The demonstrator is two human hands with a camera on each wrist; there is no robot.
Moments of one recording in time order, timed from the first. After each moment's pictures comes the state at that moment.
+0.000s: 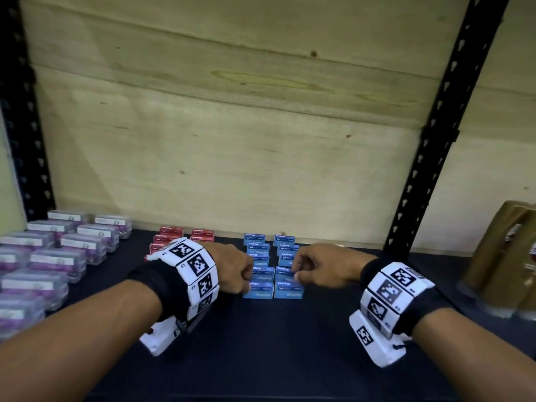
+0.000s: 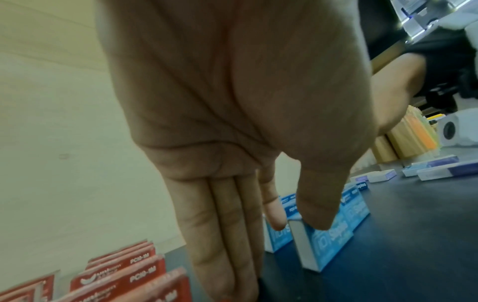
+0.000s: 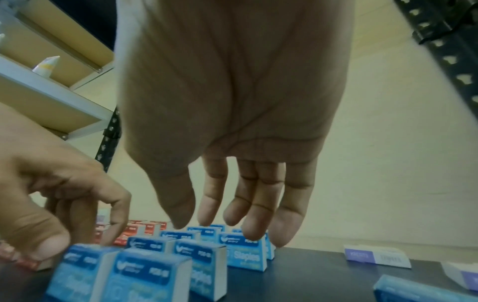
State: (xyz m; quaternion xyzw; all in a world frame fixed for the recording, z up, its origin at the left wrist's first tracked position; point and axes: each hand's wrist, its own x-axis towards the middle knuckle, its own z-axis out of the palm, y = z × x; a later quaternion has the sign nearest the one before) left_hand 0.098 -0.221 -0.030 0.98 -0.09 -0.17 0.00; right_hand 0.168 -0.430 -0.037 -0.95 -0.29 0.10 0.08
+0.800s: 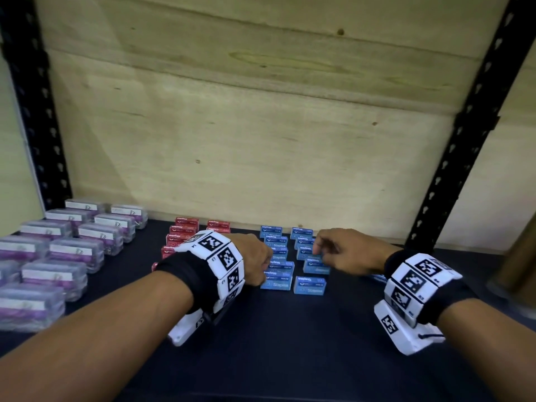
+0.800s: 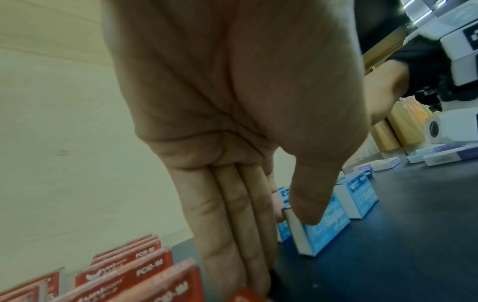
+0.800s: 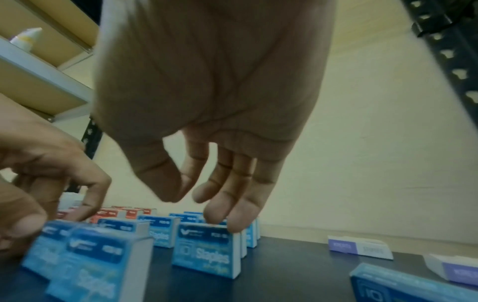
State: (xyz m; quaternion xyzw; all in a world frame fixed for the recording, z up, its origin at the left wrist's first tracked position) left_hand 0.109 -0.216 -0.037 0.99 -0.10 -0.13 -0.02; right_hand 0.186 -0.427 -0.036 -0.95 -0.28 0.07 0.11
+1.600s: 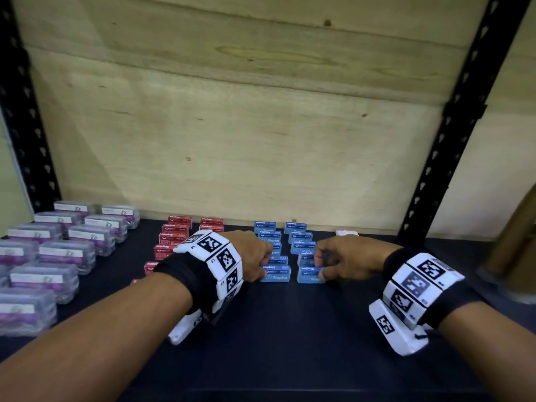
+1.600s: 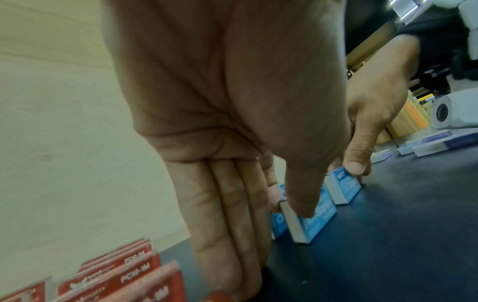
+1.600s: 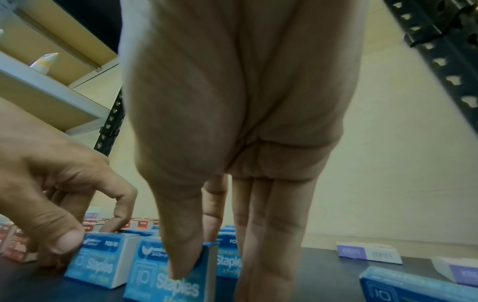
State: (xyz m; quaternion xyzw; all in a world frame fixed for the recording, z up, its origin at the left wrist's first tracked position) left_hand 0.112 -0.225 -0.040 0.99 -0.12 -0.11 -0.04; right_hand 0.174 -0.437 -0.042 -0.95 -0.27 0.13 0.05
